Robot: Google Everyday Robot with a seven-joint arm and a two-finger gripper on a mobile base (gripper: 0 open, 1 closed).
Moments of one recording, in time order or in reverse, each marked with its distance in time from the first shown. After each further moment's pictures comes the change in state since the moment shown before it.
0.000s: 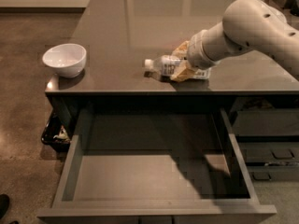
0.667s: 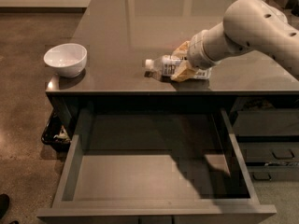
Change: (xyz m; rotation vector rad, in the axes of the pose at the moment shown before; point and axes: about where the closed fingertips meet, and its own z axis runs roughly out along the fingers) arm 0.000 0.000 0.000 0.000 0.000 0.000
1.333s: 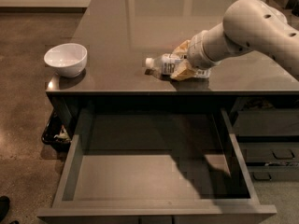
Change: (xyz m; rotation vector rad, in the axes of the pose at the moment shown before) arm 0.000 0.000 0.000 0.000 0.000 0.000
